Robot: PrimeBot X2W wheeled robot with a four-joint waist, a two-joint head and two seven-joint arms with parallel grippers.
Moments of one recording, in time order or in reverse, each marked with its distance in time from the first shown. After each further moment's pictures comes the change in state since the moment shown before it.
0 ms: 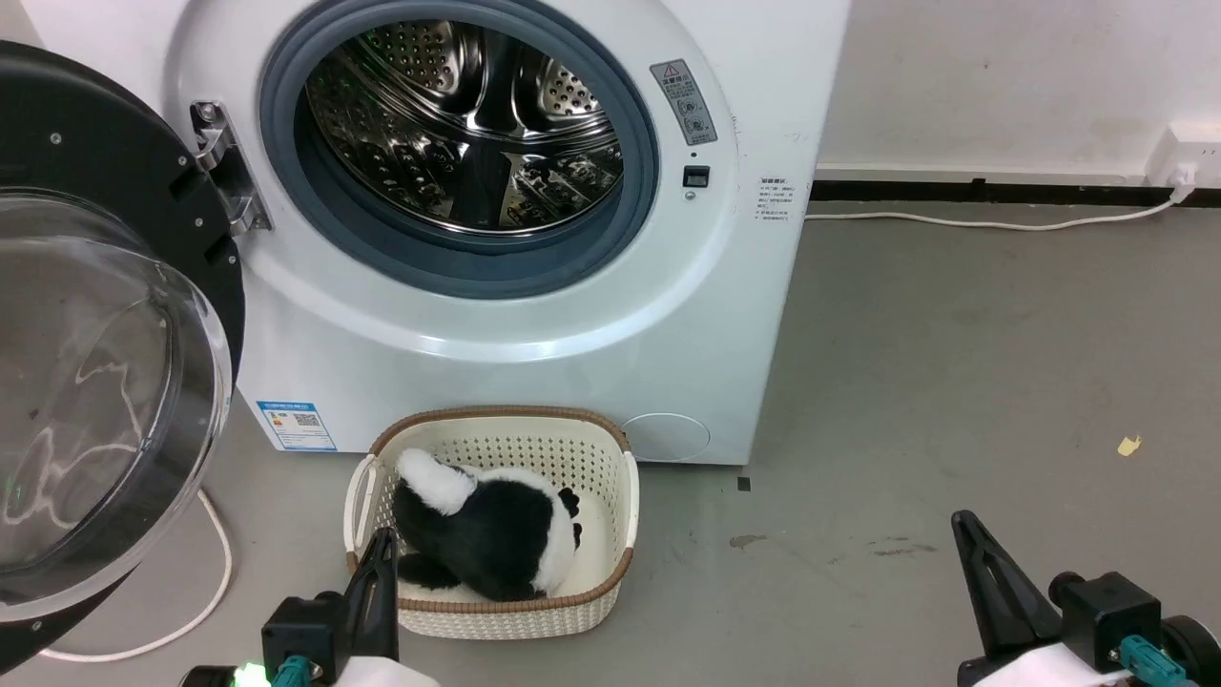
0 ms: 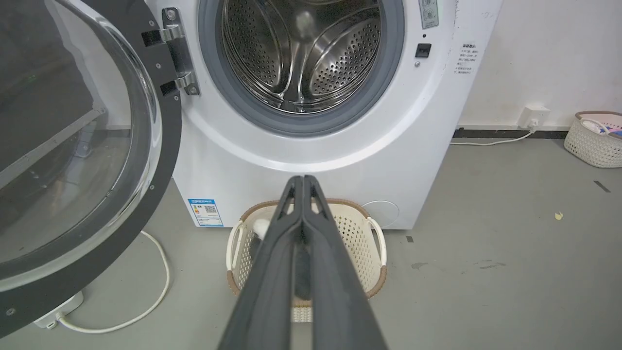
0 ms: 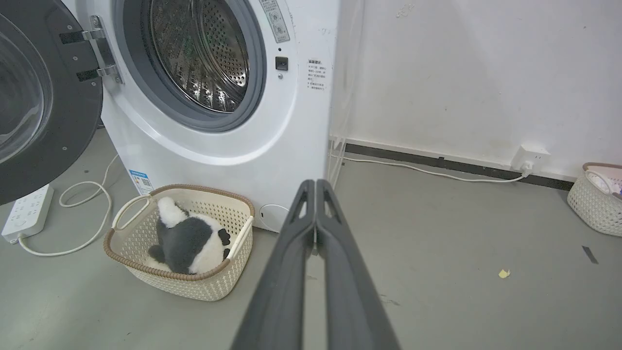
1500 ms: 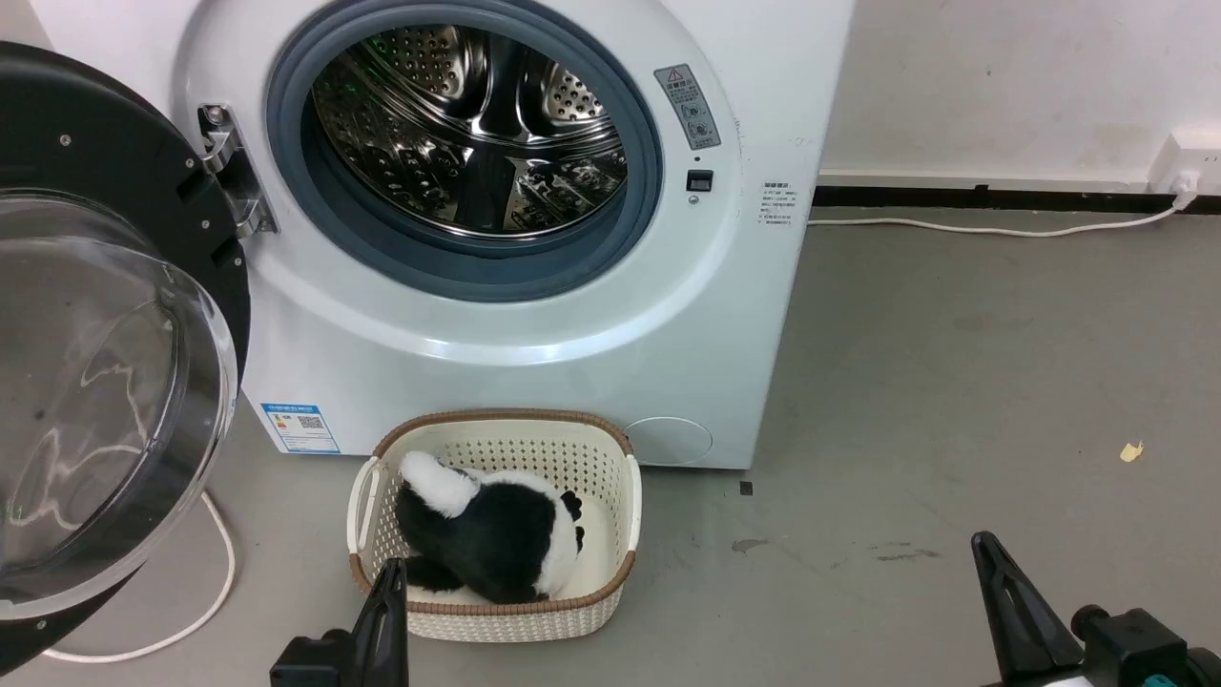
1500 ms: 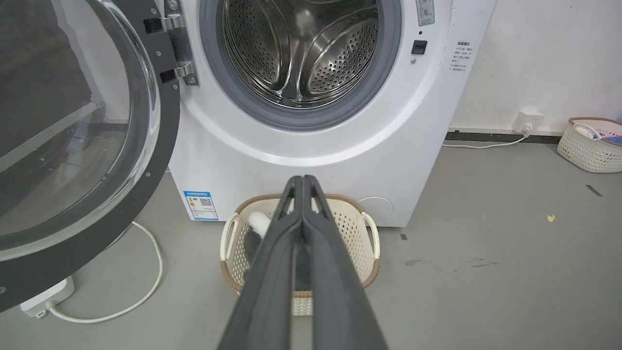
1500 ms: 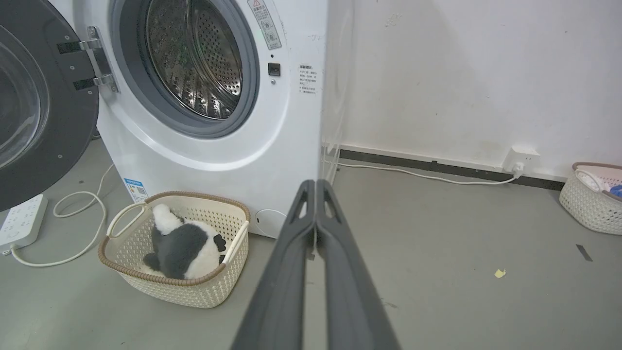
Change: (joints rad) left arm 0.035 0.029 -0.063 0.040 -0.062 0.047 -0.094; right arm 0.040 0.000 -0.026 0.021 0.001 0.000 -0.093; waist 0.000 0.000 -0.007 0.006
